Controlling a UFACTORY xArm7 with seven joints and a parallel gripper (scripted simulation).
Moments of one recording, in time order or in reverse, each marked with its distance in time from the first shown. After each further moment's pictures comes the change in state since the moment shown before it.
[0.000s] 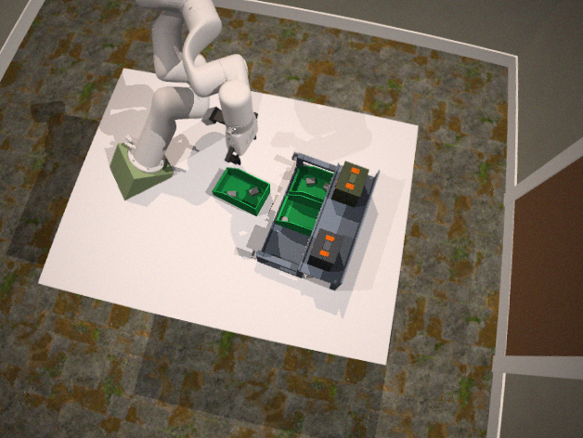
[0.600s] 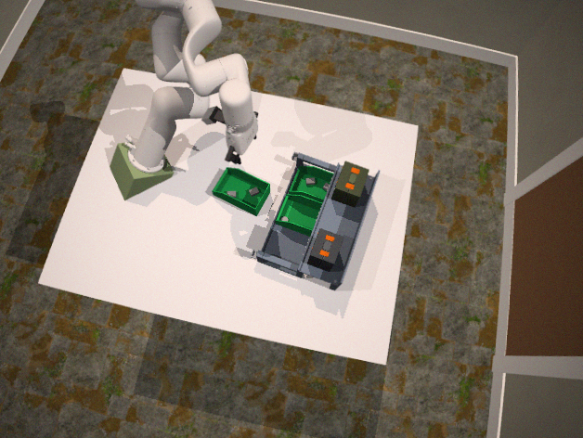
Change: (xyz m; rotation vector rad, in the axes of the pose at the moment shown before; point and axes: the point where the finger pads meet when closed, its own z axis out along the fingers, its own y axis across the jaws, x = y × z) arm 0.000 0.002 0.000 0.000 0.000 0.000
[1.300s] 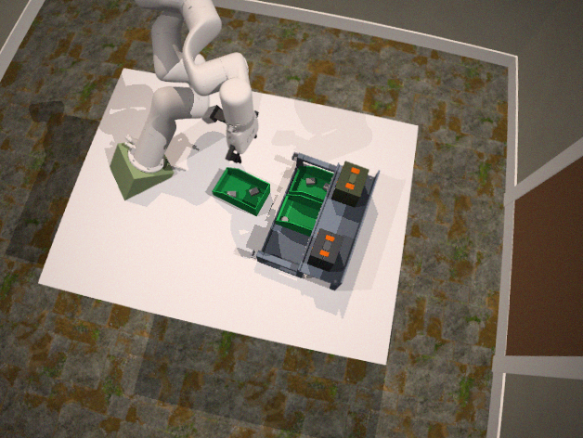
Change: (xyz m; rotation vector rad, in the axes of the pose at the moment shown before) arm 0.000 0.003 0.000 0.000 0.000 0.000
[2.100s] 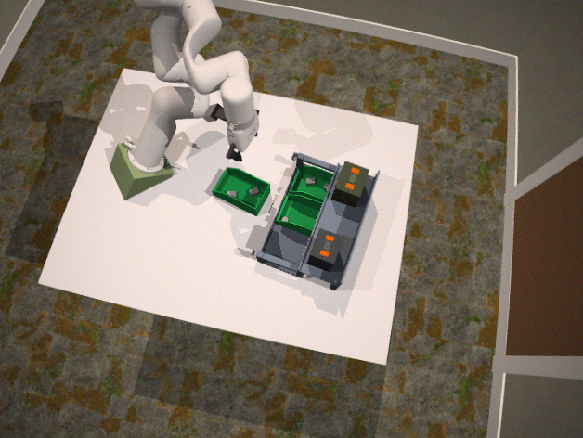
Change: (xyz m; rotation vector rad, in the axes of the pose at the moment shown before) arm 0.001 0.006 0.000 0.000 0.000 0.001
